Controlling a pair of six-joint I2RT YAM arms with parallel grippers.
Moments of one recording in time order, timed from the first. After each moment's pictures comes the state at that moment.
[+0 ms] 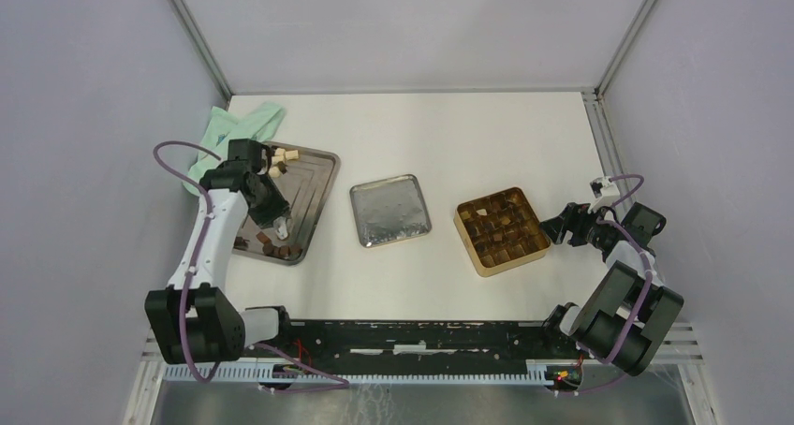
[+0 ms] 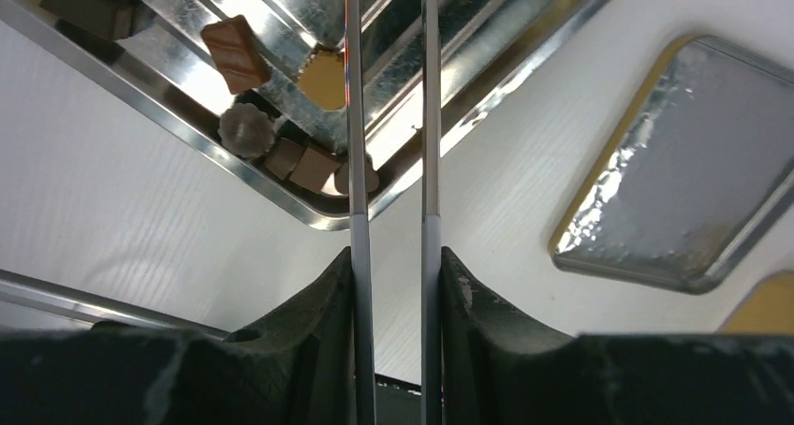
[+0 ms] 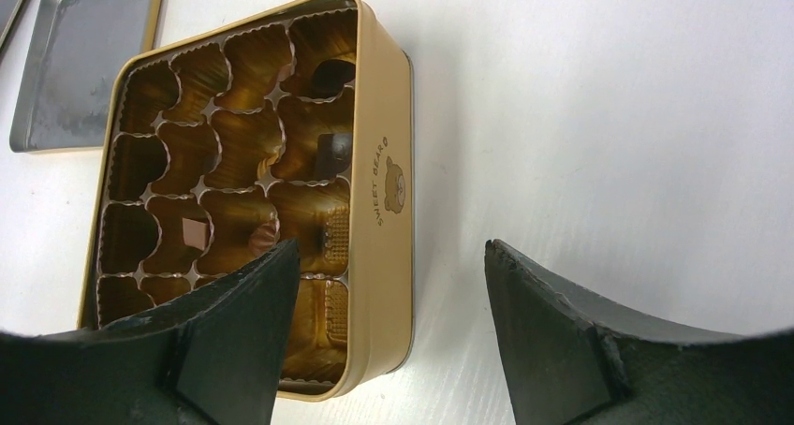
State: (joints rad) left arm 0.06 1.26 1.06 -1.00 -0.07 -0.53; right arm -0.64 1.22 0.46 -0.13 -1.00 -0.35
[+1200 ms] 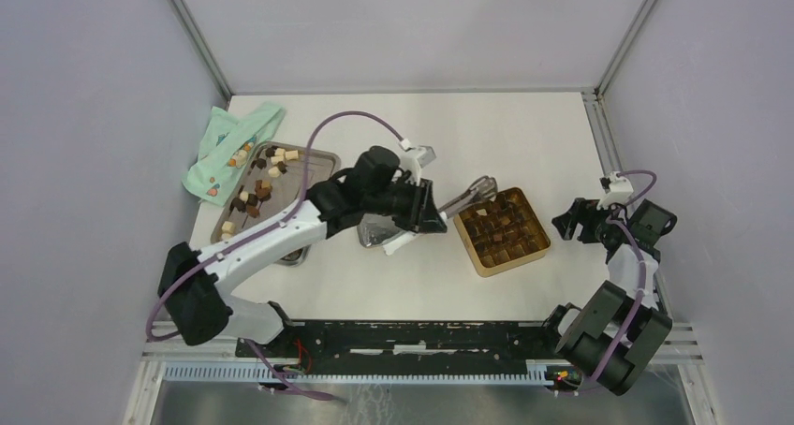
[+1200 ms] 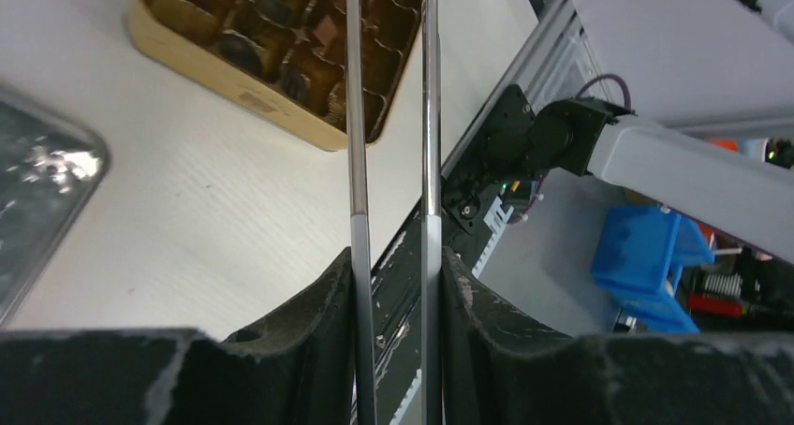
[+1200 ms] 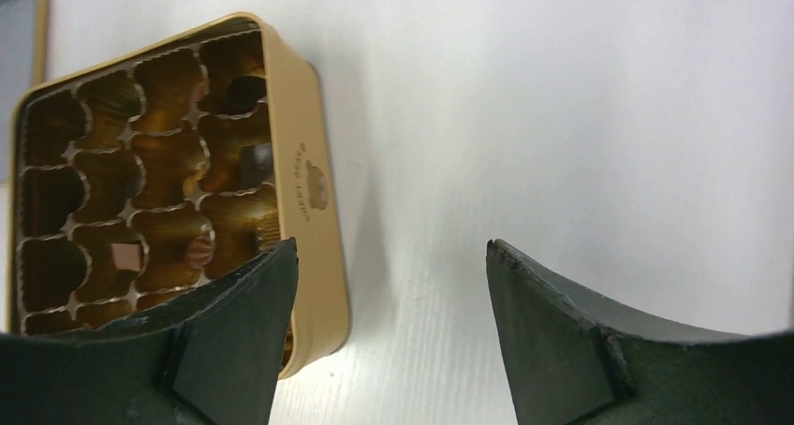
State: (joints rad) left arm -0.82 1.33 1.12 -0.36 0.41 -0.55; right arm -0.66 1.11 0.50 -0.20 -0.83 -0.34
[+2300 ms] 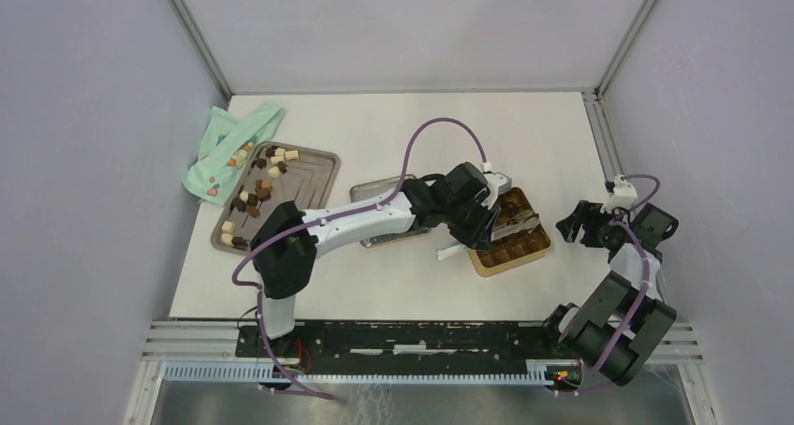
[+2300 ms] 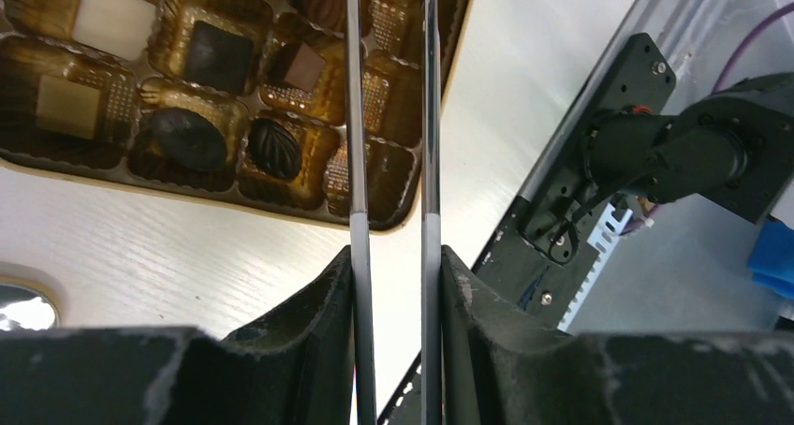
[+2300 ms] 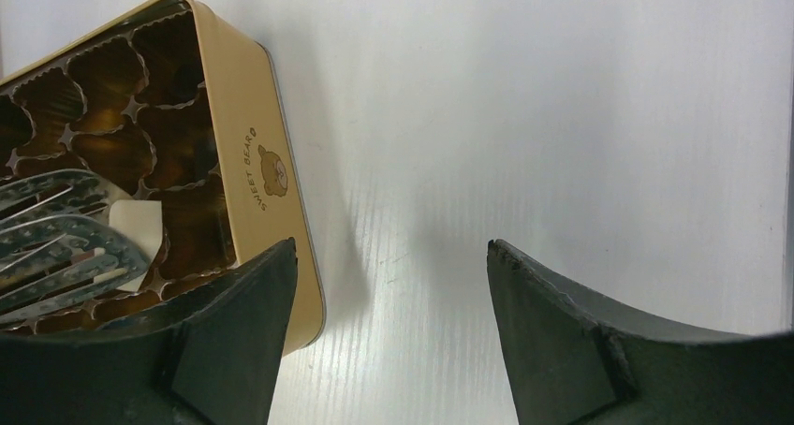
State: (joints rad) left arm -1.06 1.88 1.52 -0.46 0.28 -0.35; right arm -0.69 1.15 0.49 -0.19 -0.76 -0.32
